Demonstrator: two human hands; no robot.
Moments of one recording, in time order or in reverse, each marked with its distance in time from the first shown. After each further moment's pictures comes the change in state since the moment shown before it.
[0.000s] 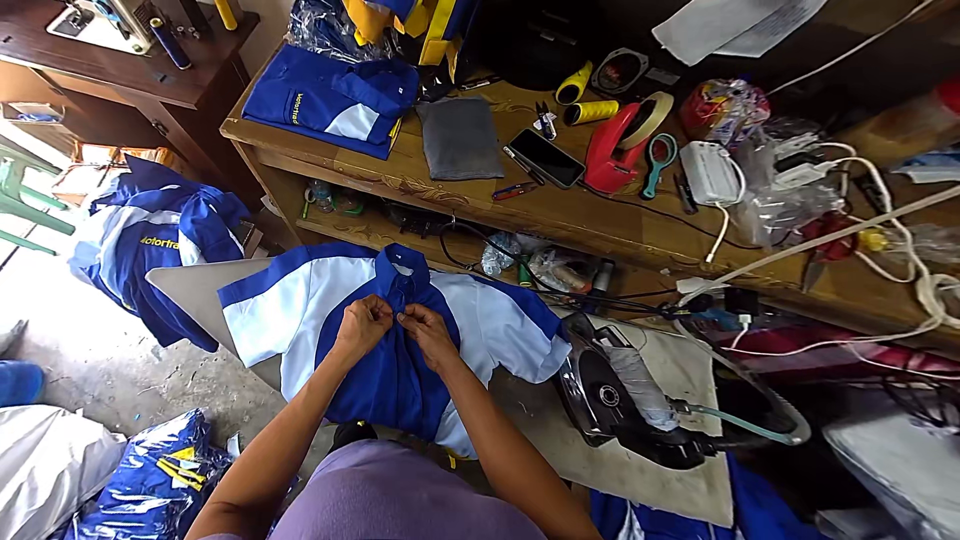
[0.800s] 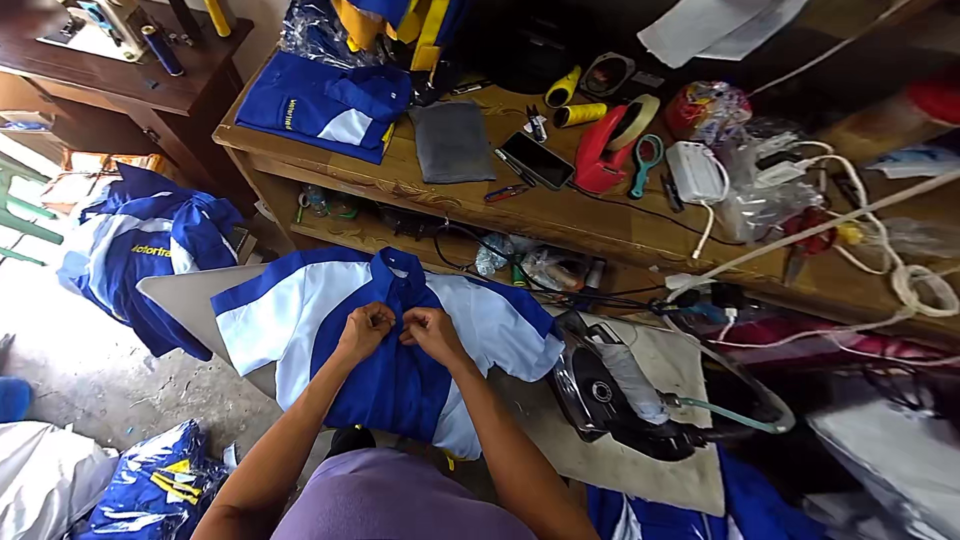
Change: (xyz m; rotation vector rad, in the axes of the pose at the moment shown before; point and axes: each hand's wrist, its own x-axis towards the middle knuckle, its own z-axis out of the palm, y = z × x) left_hand 0.009 -0.024 0.019 -0.162 -0.085 0.115; right_hand -0.007 -0.027 -0.023 -0.469 -0.137 -0.041
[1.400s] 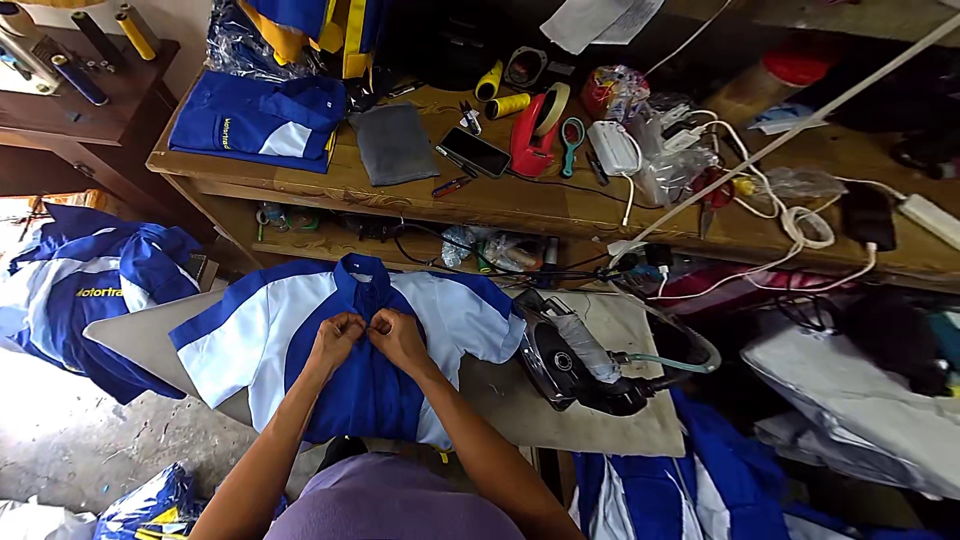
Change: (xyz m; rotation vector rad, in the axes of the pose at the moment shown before) left_hand 0.001 0.004 0.006 -0.160 0.006 -0.074; right_hand -0.003 0.010 0.015 -0.185 0.217 -0.135
